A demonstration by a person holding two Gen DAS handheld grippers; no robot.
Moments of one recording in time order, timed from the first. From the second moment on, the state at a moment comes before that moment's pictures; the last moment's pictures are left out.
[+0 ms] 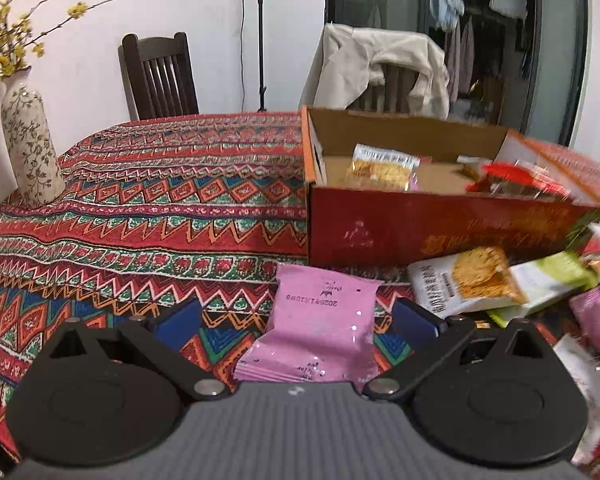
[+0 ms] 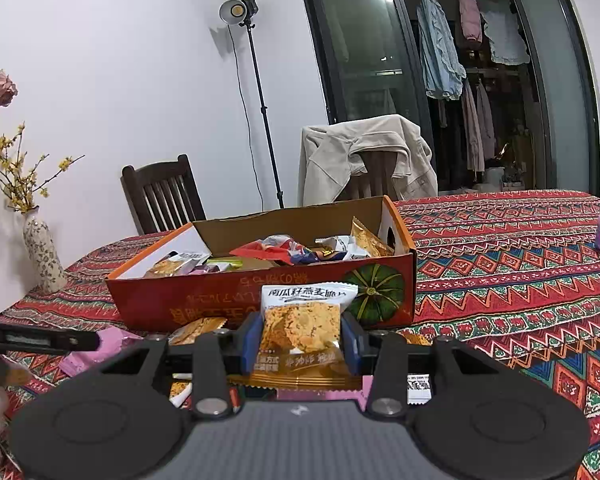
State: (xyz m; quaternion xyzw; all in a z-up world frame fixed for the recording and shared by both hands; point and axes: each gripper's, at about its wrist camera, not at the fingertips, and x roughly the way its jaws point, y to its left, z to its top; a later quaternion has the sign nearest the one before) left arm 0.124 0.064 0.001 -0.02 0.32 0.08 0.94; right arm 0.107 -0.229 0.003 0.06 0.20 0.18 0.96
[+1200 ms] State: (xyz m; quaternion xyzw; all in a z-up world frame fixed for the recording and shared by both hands) left arm 0.117 0.072 0.005 -0.05 0.29 0.08 0.95; right arm 0.103 -0.222 0.001 0.04 0.18 0.17 0.97
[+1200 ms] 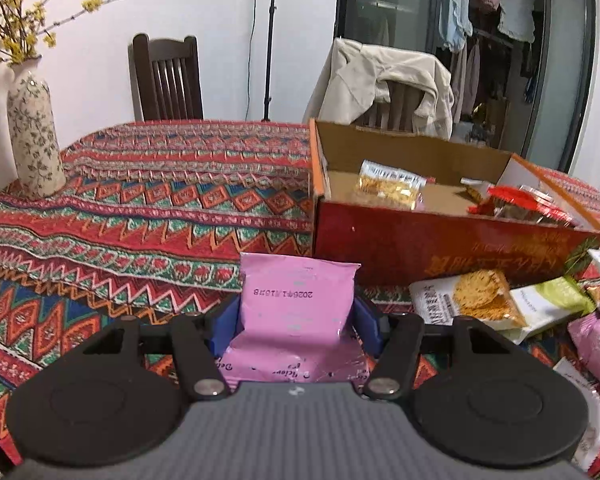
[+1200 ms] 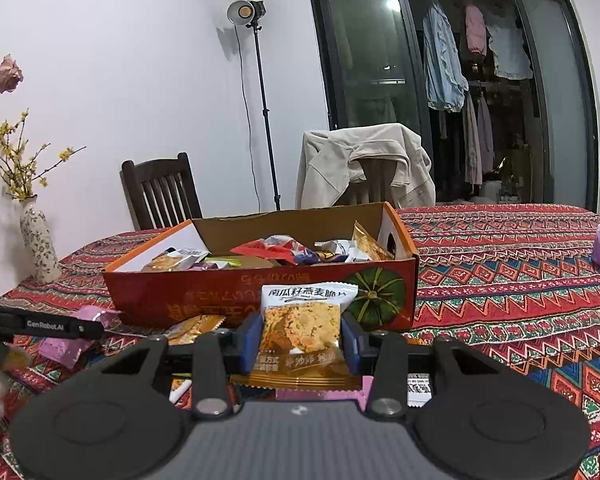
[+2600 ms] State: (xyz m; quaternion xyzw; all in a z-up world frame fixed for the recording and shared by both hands) left arm 0.166 0.002 0.087 -0.07 0.20 0.03 0.98; right arm 0.151 -0.220 0.076 0.03 0.12 0.15 0.98
